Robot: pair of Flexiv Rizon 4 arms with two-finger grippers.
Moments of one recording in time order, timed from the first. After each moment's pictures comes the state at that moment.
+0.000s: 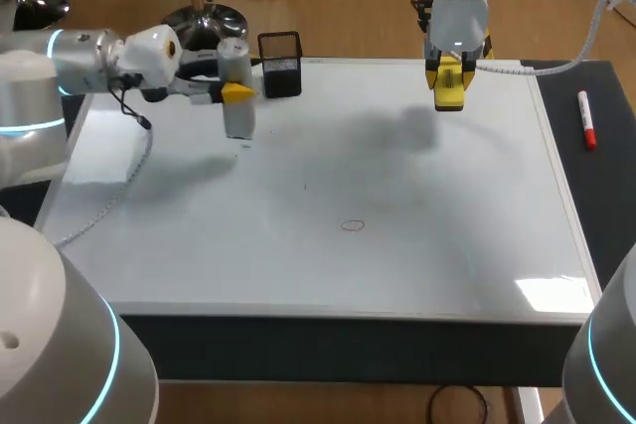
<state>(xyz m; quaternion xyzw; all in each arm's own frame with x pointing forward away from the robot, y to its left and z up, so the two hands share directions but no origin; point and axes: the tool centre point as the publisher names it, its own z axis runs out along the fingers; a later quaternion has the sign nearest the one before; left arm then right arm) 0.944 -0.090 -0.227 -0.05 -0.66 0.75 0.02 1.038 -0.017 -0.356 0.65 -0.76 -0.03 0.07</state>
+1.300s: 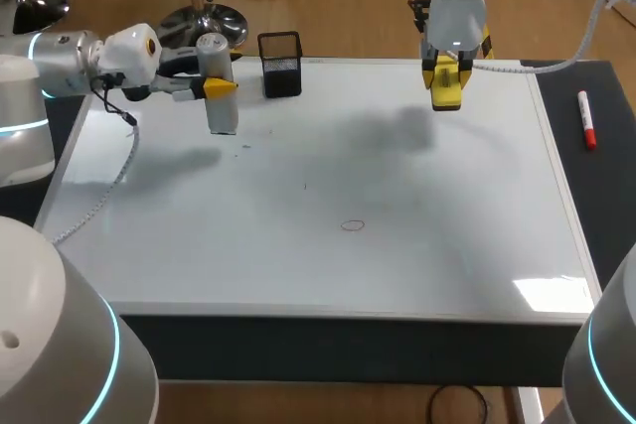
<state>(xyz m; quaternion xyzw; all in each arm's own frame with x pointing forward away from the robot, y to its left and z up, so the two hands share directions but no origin) 0.963 -0.061 -0.234 -0.03 -0.66 0.75 0.00 1.036 -0.005 -0.353 0.67 -0.74 -0.03 0.07</state>
